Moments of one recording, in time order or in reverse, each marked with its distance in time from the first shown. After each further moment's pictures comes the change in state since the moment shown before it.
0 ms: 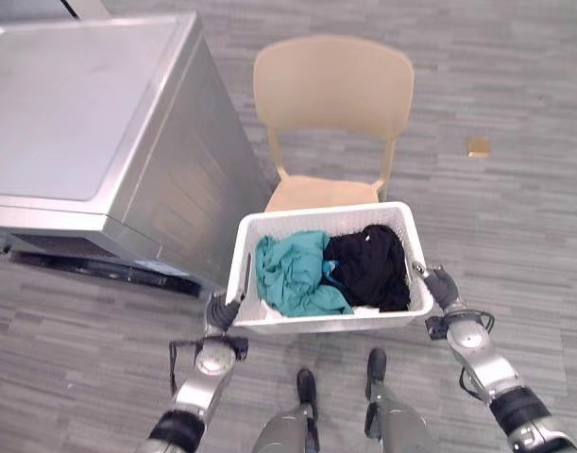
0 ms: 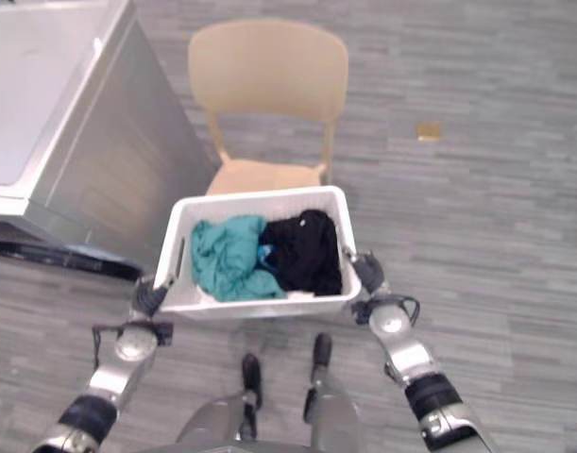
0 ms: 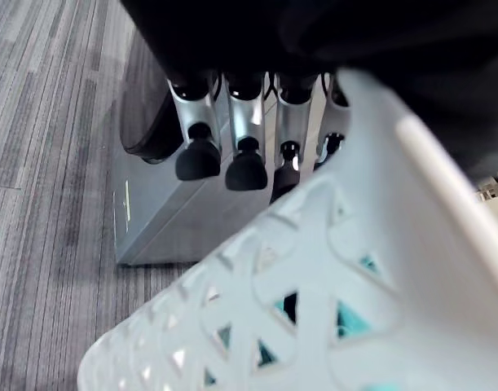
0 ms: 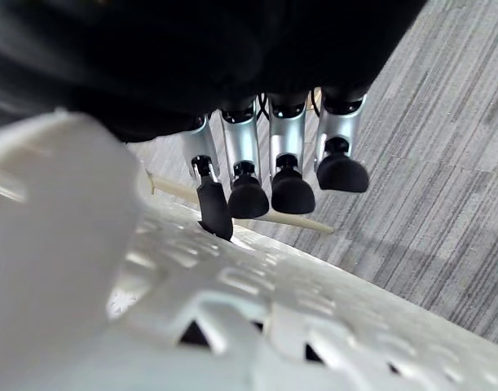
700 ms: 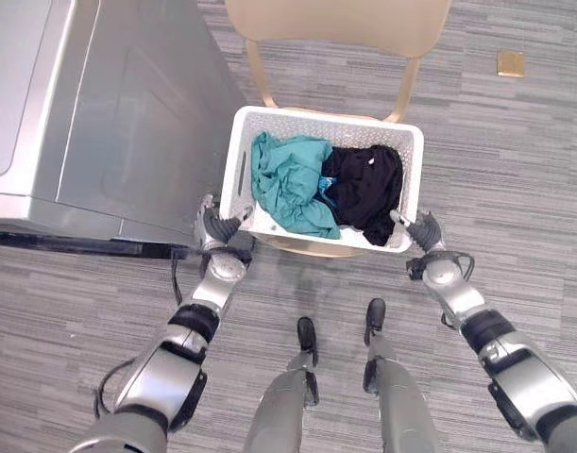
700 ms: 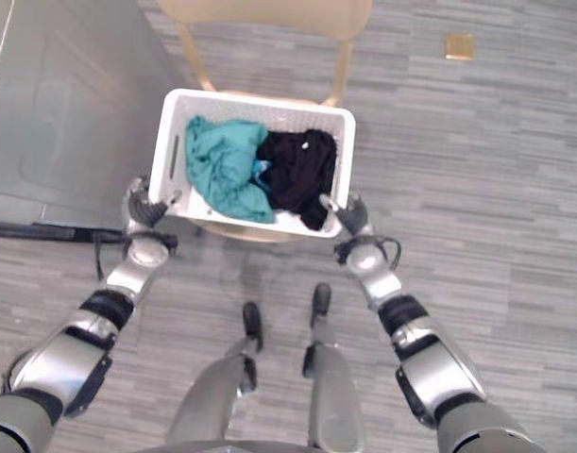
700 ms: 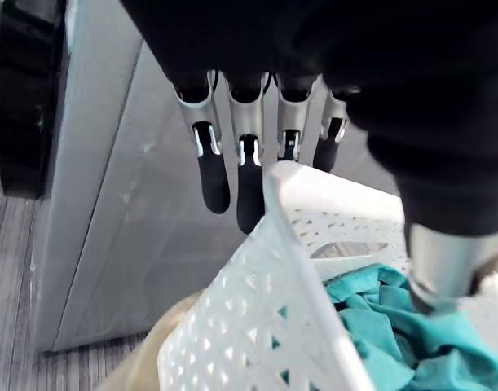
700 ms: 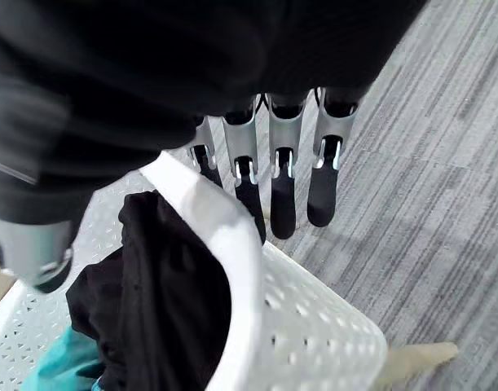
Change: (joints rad) left arm -0.392 0.045 -0.045 0.246 -0.003 -0.049 0.165; right arm -0.323 0.042 0.149 0.272 0.109 -0.019 -0.104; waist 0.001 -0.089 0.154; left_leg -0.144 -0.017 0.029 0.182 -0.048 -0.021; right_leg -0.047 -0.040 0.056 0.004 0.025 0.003
